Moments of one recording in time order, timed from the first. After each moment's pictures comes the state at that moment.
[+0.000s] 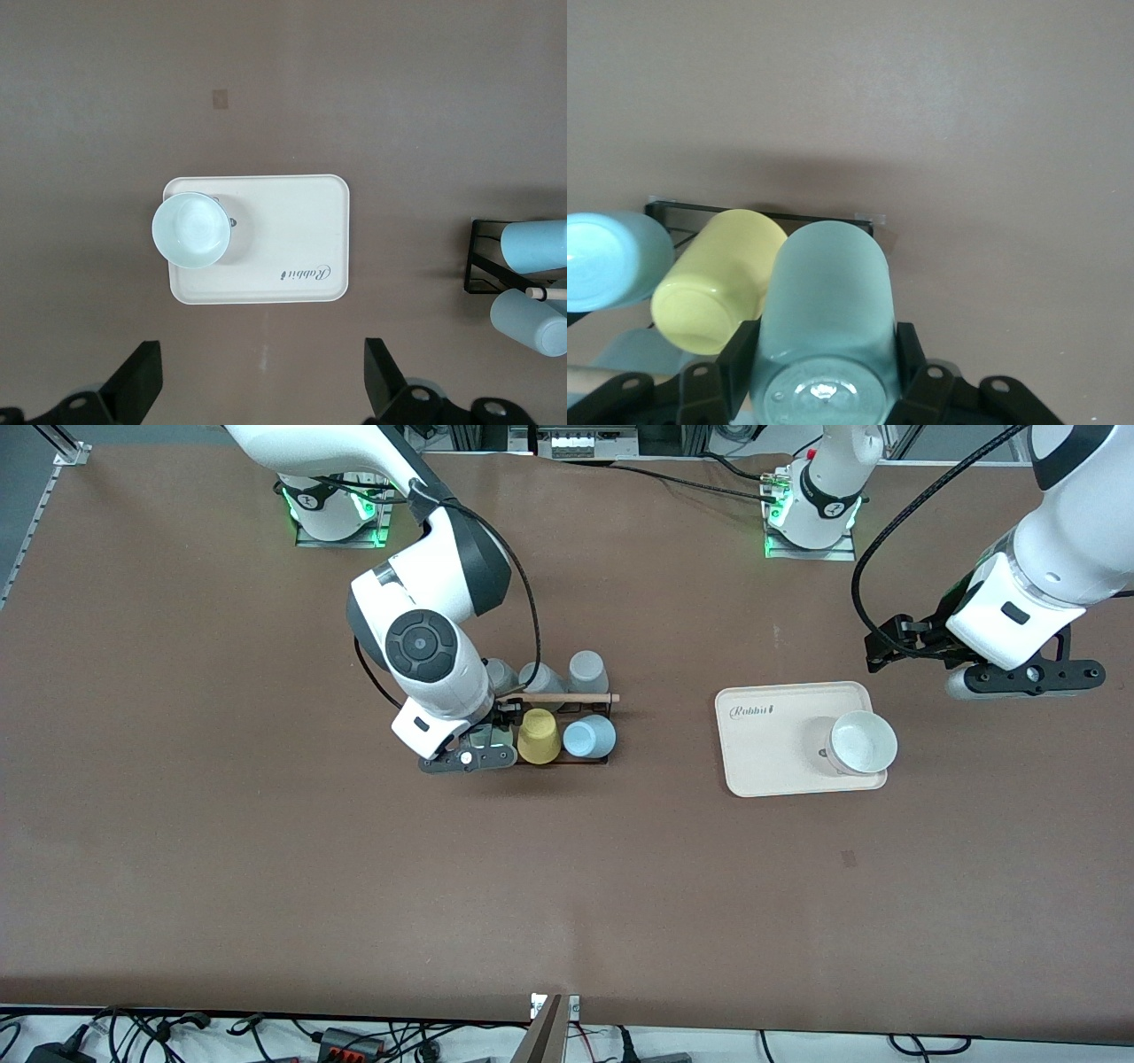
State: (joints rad) left arm 0.02 0.12 -0.21 -1.47 -0.01 1.53 -0.27; right arm 0.56 0.60 0.04 -1.34 0.03 1.85 0.48
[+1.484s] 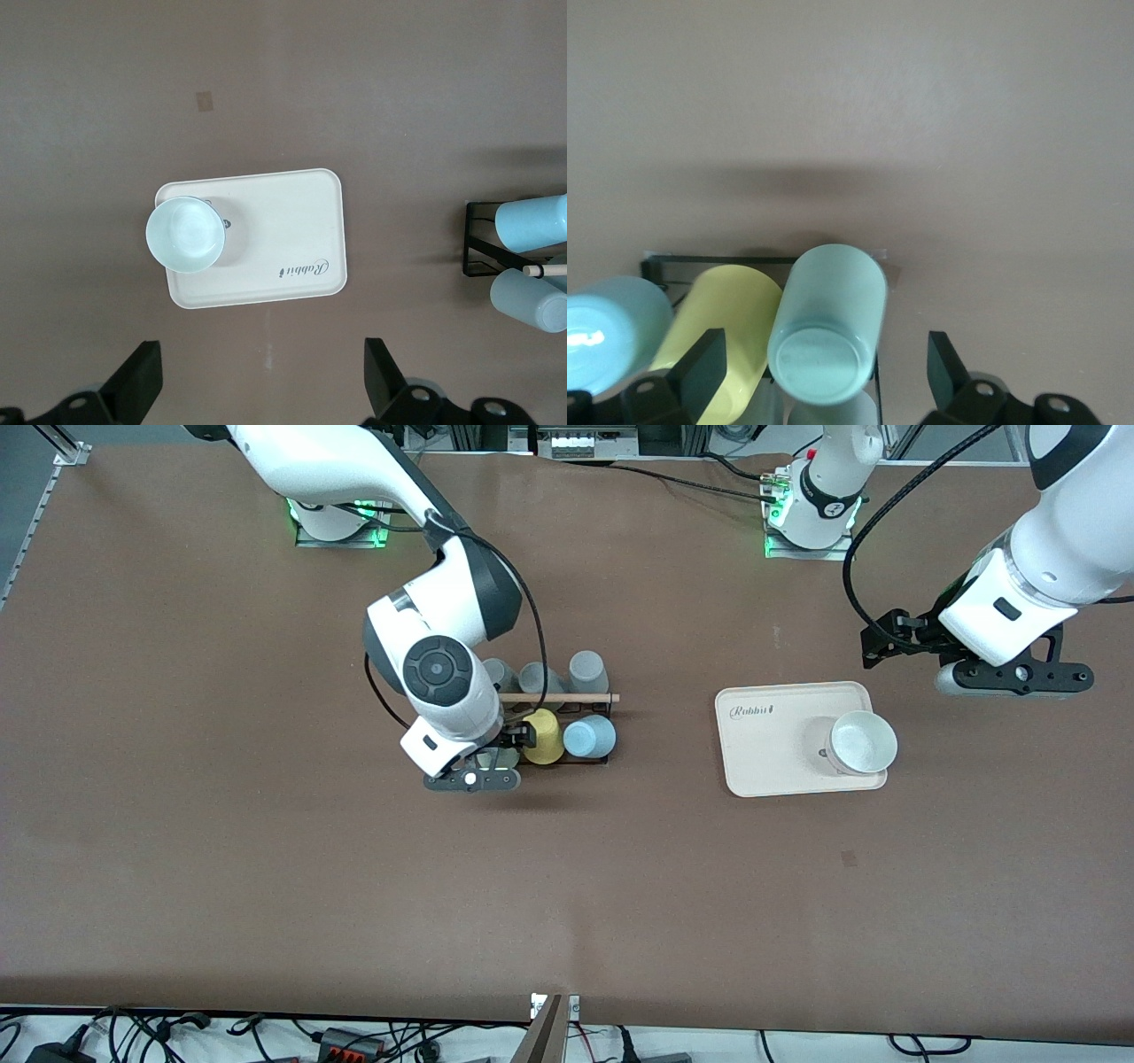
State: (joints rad) left arm 0.02 0.11 -0.22 -1.48 -0.02 1.53 -0.20; right arm 0.56 0.69 0.02 -1.20 0.02 1.83 0.57
